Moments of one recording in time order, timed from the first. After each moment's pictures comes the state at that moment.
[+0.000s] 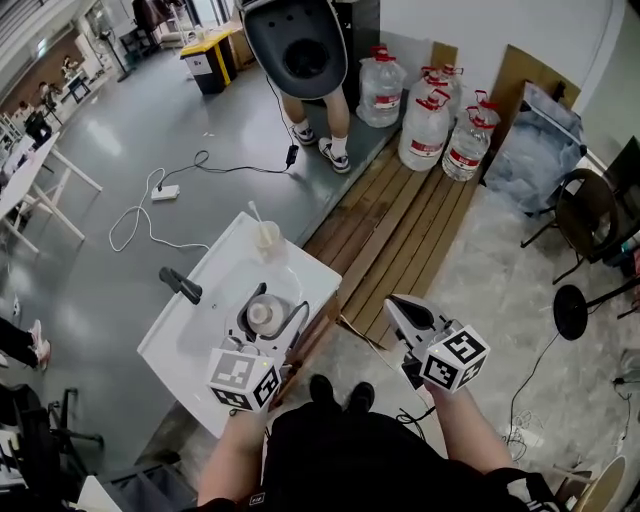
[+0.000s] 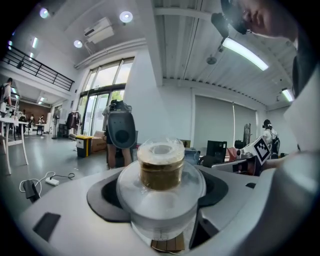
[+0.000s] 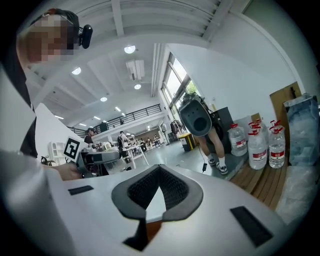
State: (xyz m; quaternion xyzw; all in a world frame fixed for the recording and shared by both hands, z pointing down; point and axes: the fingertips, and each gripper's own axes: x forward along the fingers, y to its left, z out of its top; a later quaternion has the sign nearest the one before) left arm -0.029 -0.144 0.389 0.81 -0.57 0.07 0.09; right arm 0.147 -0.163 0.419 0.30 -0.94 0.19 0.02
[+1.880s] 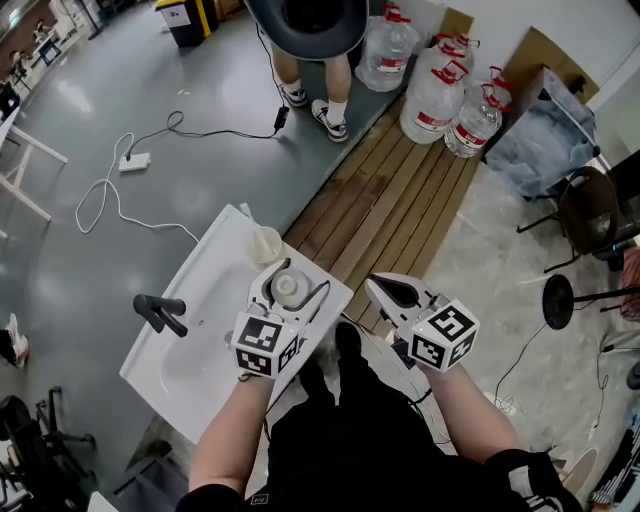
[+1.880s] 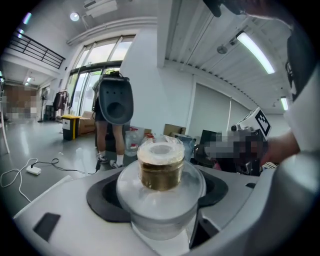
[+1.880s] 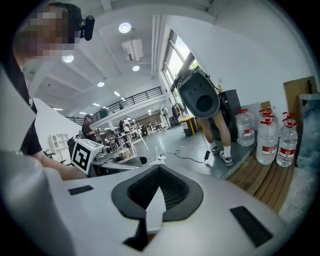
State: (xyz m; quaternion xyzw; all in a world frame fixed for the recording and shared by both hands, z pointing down) left arm -0.067 -0.304 0.519 0.84 -0.50 0.12 0.17; right arm 0.035 -0.299 0.482 0.26 -0.93 0.21 0.12
